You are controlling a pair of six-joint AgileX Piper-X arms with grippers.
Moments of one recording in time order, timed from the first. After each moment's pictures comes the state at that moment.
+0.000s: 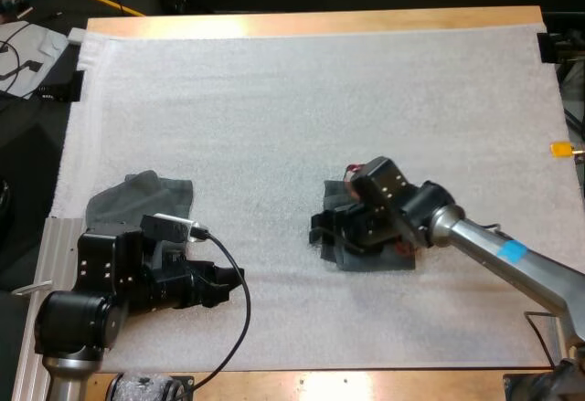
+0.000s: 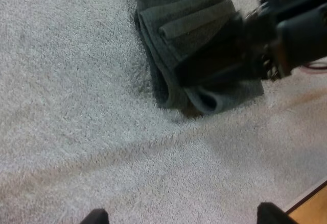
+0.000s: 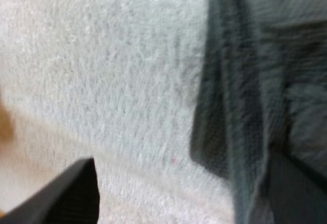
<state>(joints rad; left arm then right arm) -0.11 0.68 -0.74 1.18 0.62 -1.85 0.72 1.63 -0.97 0.54 -0.40 -1.07</state>
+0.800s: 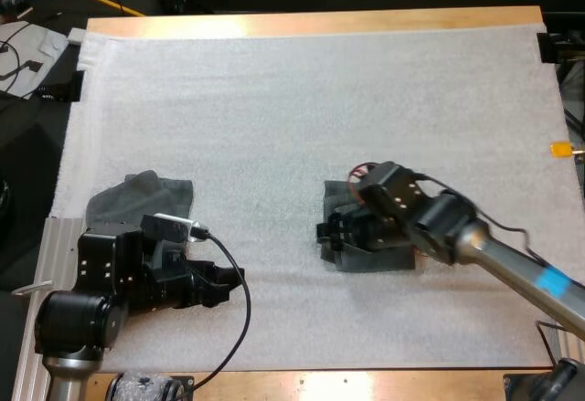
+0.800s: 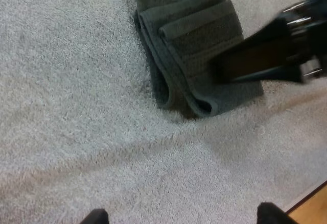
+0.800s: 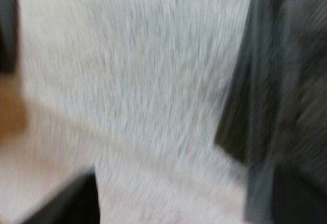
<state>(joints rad) -0.11 0.68 -0.74 1.18 0.62 -1.85 0.77 1.50 -0.96 0.60 -0.28 -1.13</state>
